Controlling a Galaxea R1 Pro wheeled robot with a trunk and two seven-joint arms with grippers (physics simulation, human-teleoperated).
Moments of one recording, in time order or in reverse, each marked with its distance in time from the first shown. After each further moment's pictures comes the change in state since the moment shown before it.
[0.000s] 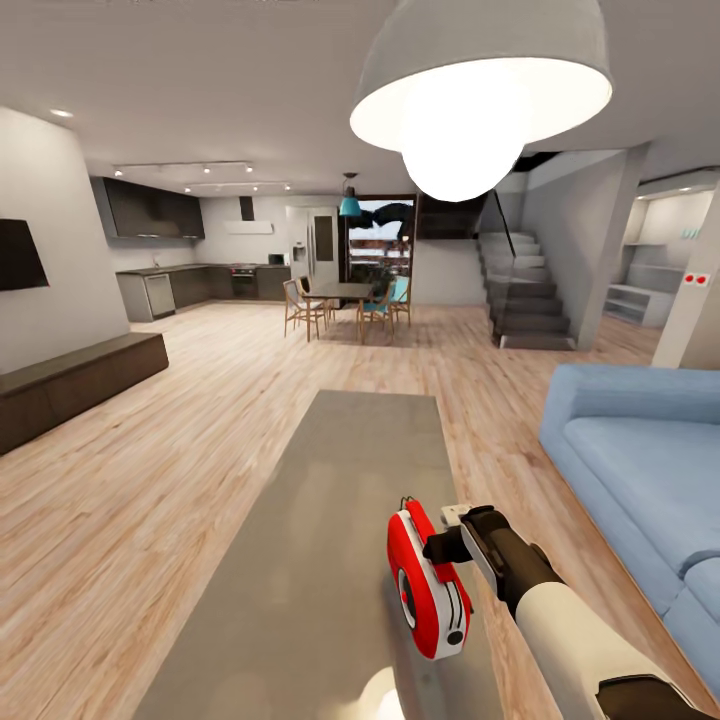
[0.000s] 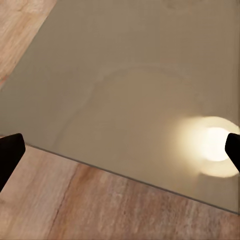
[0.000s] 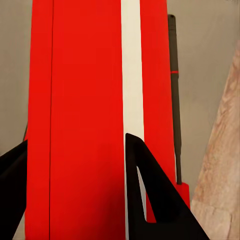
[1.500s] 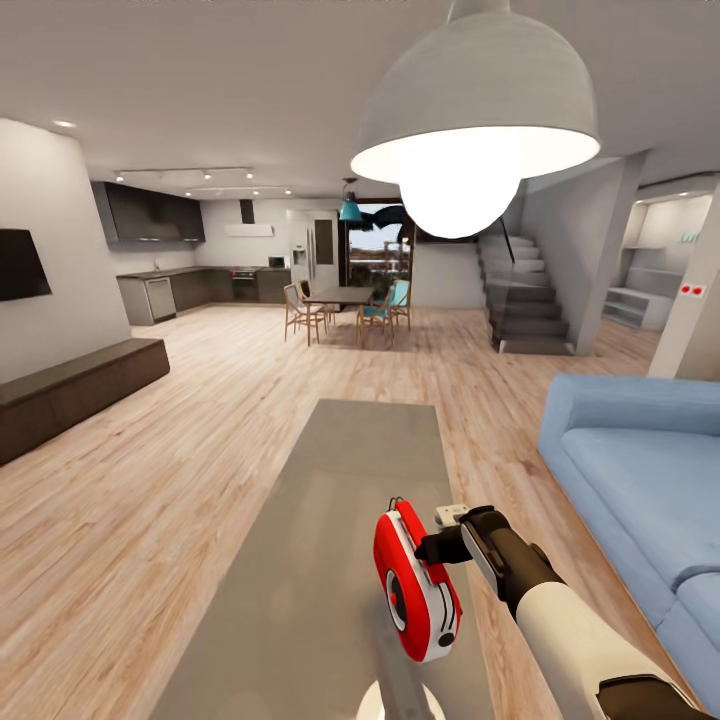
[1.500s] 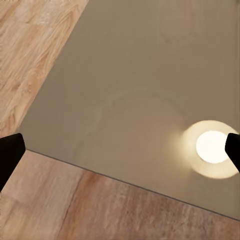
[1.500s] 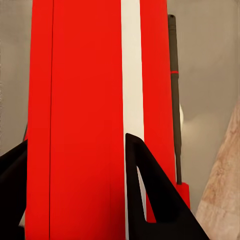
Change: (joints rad) left arm 0.000 0.003 0.000 0.000 0.000 0.000 0.000; right arm 0.000 -0.002 0.002 0.000 0.013 -0.007 0.104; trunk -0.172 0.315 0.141
